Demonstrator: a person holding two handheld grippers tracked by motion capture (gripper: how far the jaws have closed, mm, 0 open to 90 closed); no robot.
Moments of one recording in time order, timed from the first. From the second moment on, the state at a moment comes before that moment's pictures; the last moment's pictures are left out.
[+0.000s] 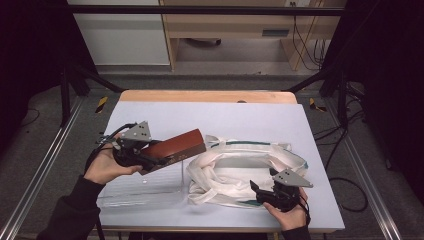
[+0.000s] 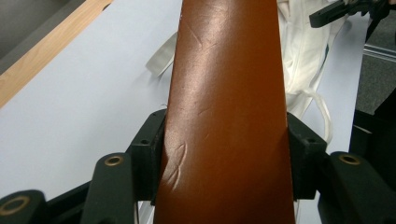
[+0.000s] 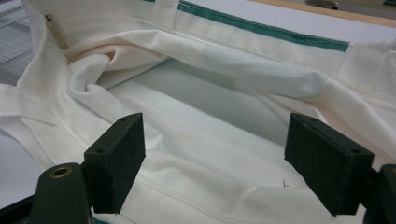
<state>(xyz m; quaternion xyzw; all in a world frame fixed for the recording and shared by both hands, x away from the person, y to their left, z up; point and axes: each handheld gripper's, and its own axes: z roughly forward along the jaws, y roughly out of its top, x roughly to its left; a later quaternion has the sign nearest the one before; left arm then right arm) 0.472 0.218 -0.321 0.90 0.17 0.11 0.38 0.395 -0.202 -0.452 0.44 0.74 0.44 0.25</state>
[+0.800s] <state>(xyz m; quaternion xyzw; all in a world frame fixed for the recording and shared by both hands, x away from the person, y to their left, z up) 0.472 0.262 -0.344 0.91 0.18 0.10 0.37 0.396 -0.205 -0.453 0.44 0.74 0.44 0.25</state>
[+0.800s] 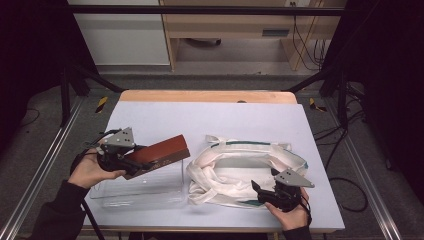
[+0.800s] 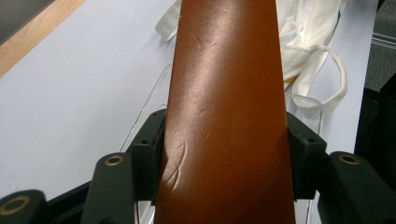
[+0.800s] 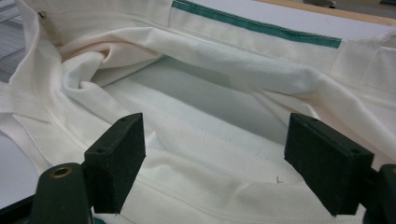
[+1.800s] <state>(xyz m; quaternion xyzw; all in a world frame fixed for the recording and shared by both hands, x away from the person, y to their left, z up) 0.471 0.294 -0.385 0.92 0.20 0.08 0.34 0.397 -0.205 -0.455 0.44 0.74 0.44 0.25</state>
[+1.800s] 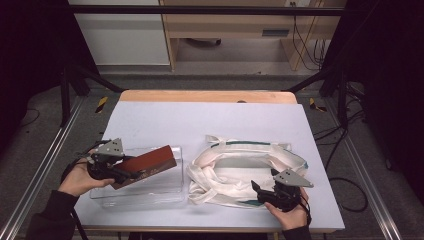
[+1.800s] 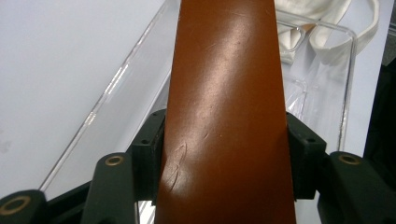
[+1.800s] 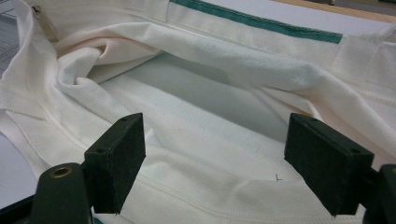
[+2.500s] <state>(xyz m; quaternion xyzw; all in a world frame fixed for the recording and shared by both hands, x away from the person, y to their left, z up) 0.477 0.283 -0.416 0.93 0.20 0.07 0.29 0.397 -0.203 -0.456 0.44 0.75 0.44 0.25</state>
